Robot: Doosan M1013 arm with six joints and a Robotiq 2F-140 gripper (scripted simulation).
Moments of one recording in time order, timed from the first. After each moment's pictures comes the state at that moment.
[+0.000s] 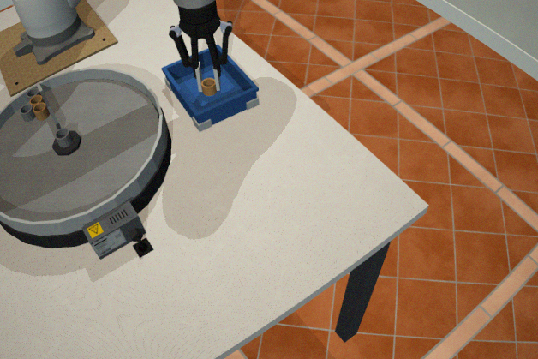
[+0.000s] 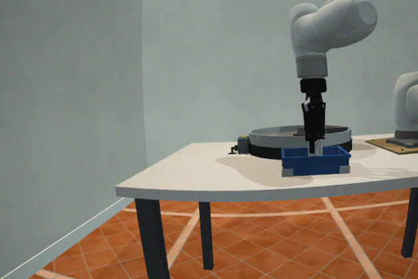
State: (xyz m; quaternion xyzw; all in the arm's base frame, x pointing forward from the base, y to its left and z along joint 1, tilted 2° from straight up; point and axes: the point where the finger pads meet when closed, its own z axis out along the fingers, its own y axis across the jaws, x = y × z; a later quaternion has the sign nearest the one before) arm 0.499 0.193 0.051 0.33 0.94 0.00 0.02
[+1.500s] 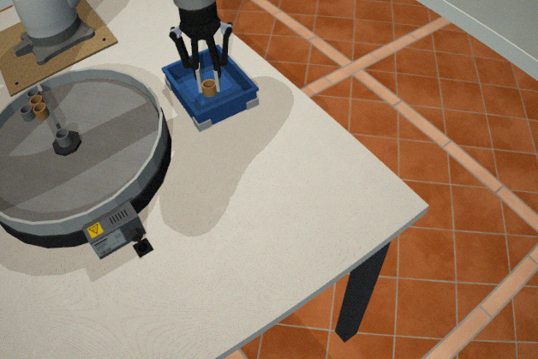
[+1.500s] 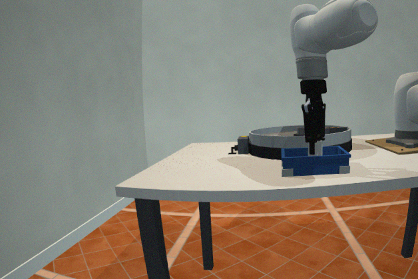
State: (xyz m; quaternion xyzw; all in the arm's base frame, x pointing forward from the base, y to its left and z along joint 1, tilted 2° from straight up) arm 0.499 0.193 0.048 0.33 0.94 0.00 0.02
